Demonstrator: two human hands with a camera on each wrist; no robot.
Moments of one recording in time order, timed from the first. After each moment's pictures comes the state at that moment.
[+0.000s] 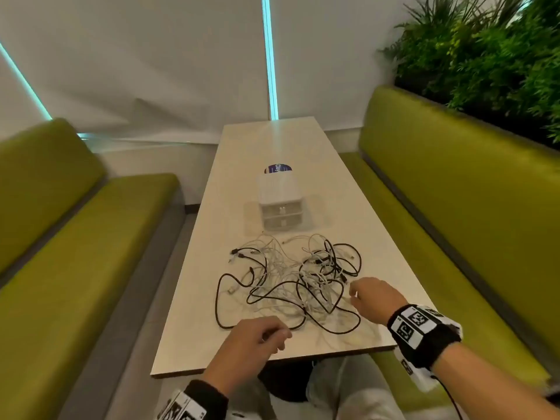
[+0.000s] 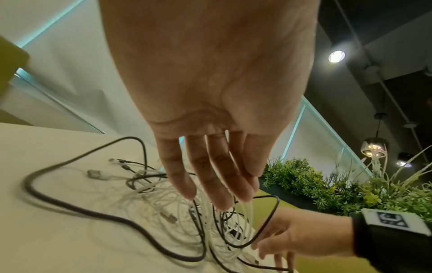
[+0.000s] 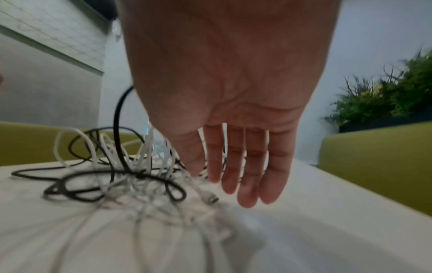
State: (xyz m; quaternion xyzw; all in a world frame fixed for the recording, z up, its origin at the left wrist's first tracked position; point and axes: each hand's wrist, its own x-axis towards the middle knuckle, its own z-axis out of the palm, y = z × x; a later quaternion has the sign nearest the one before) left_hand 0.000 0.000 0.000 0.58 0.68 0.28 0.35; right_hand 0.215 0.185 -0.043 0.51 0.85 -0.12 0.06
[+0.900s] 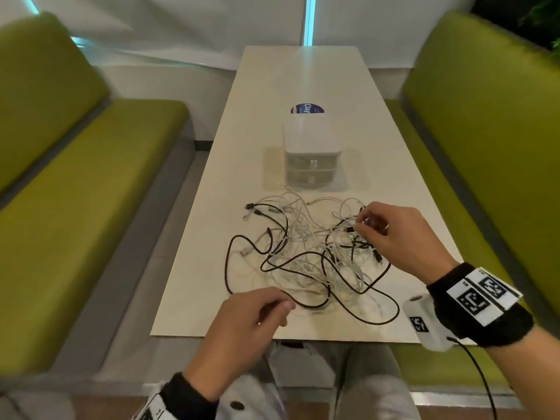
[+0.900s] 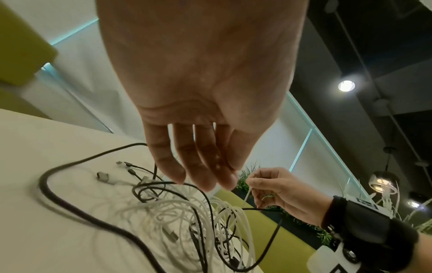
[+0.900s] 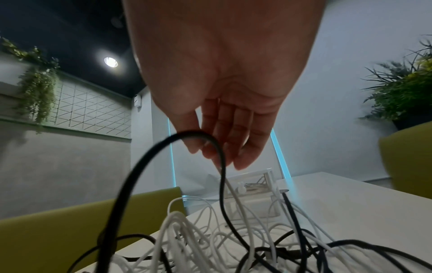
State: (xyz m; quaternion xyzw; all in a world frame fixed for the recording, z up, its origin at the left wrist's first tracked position) left_hand -0.032 0.005 -0.014 0.57 0.70 0.34 0.28; right_hand 0.157 0.210 0.025 0.42 0.86 -0.22 -0.19
